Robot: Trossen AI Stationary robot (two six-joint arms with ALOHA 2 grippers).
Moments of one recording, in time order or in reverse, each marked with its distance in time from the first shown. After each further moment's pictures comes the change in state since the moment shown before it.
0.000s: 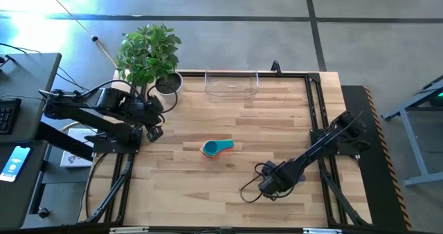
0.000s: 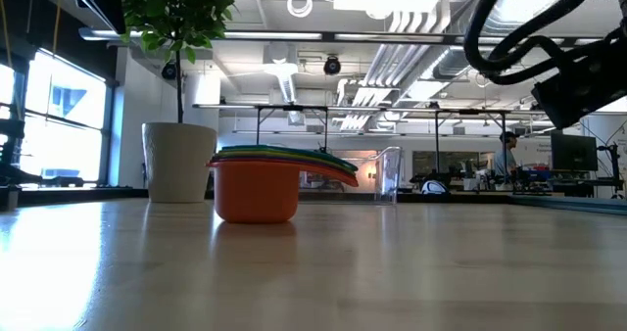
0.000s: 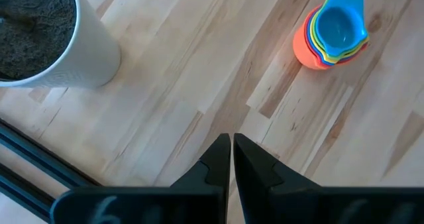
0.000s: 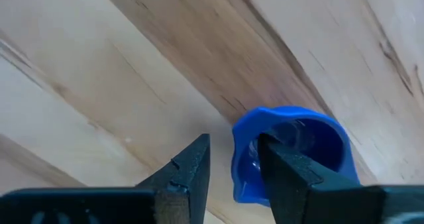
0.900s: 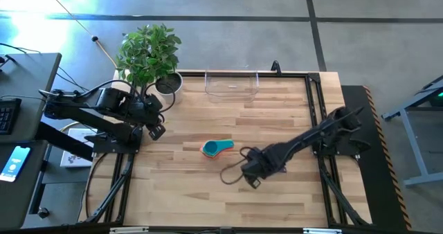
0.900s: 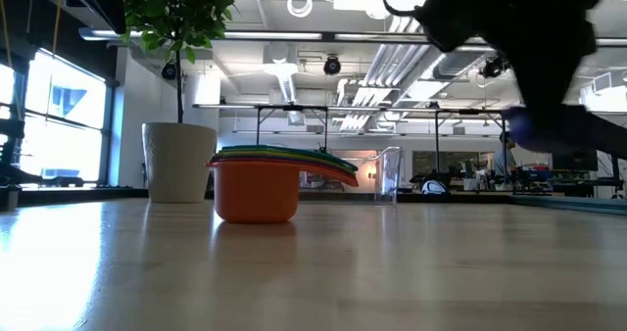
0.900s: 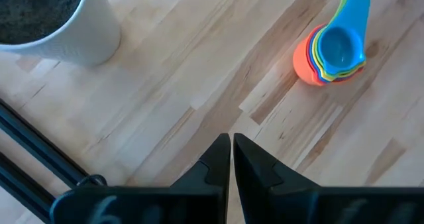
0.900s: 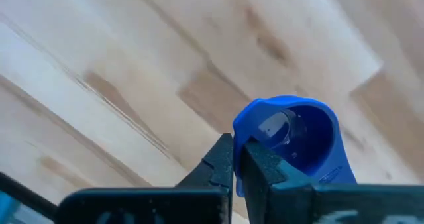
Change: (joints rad) left arm 0.000 0.000 0.000 0.000 0.004 -0.165; right arm -0.197 0.000 0.312 -0.199 0.078 -0.103
